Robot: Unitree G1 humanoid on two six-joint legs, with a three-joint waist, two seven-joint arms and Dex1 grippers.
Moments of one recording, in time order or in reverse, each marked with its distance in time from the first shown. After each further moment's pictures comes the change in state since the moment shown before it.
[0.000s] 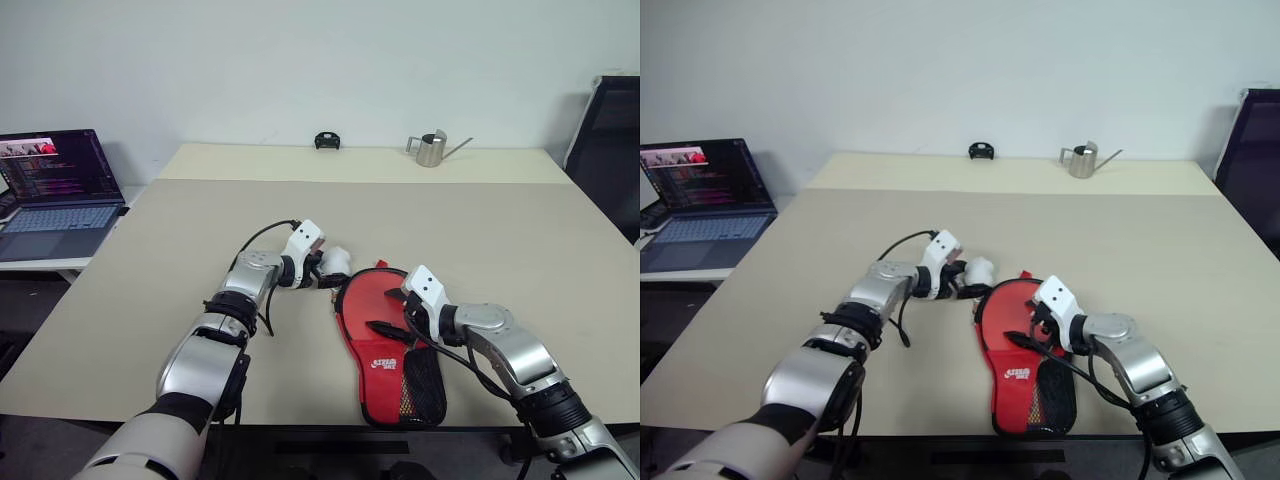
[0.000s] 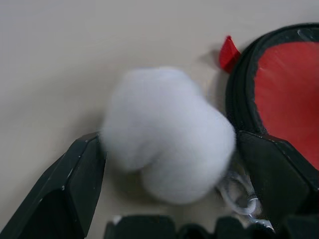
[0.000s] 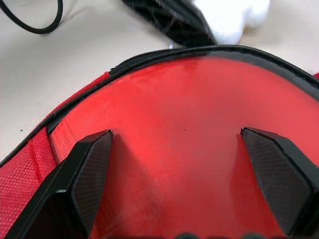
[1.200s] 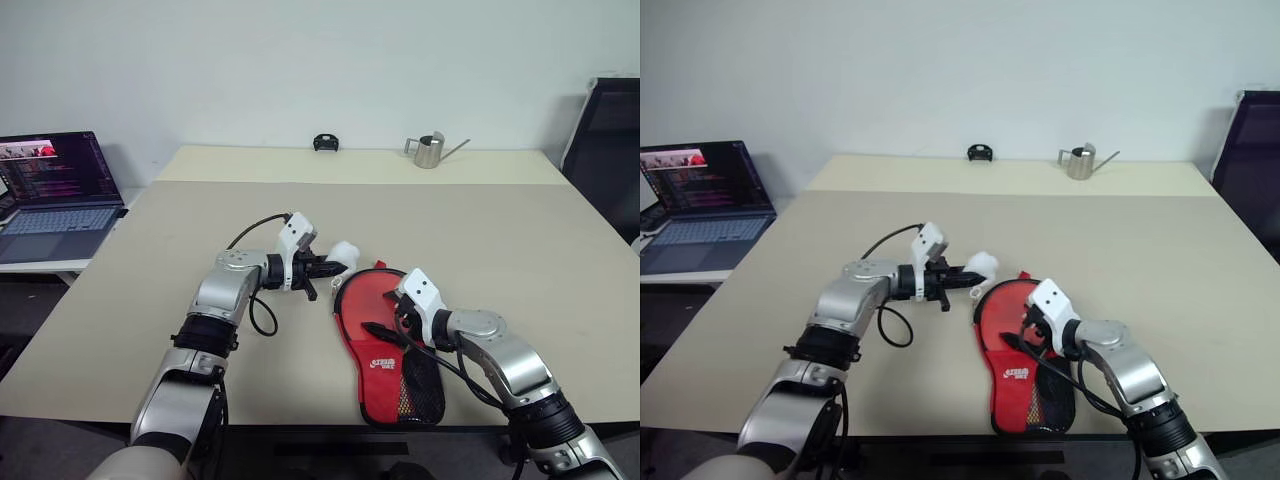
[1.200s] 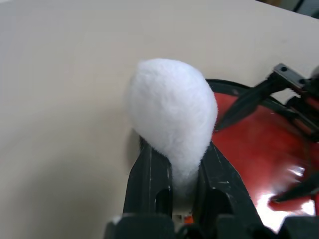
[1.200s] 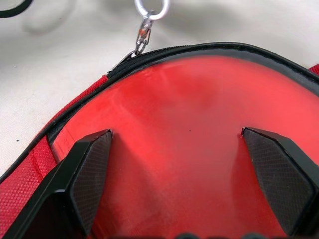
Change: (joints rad) left arm 0.262 0.097 0.055 -0.717 -0.160 0.386 -0.189; right arm 0.049 0.068 -0.002 -0.077 -0.052 0.096 -0.089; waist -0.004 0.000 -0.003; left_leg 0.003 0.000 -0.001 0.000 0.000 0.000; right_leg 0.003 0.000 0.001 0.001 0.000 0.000
